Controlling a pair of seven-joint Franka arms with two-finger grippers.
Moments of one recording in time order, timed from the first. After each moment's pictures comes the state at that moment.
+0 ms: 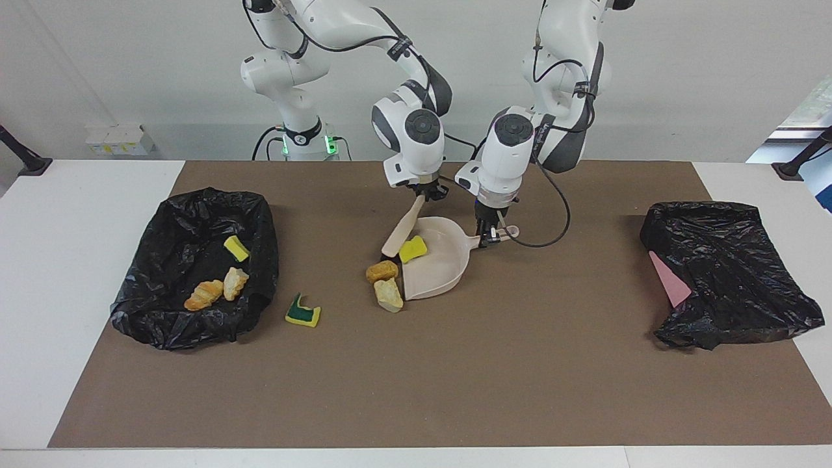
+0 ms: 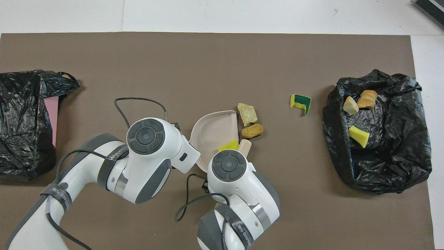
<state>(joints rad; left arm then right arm) -0.48 0.13 -0.08 -2.09 -0.02 2.26 0.96 0.49 0.18 0.27 -2.05 0.20 1.99 1.07</state>
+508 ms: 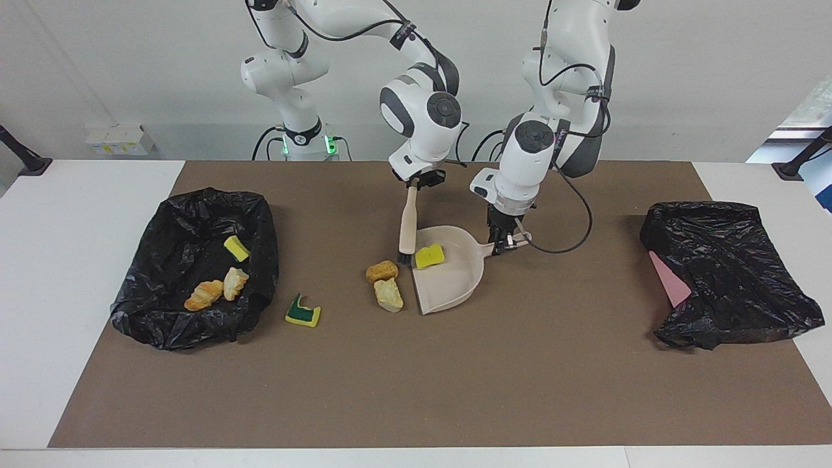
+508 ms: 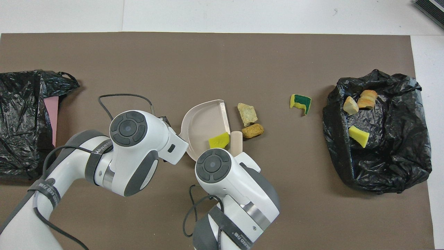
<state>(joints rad) -0.43 0.14 -0.08 -2.10 -0.03 2.28 0.94 0.47 0.18 0.27 -1.93 -0.01 1.76 0.79</state>
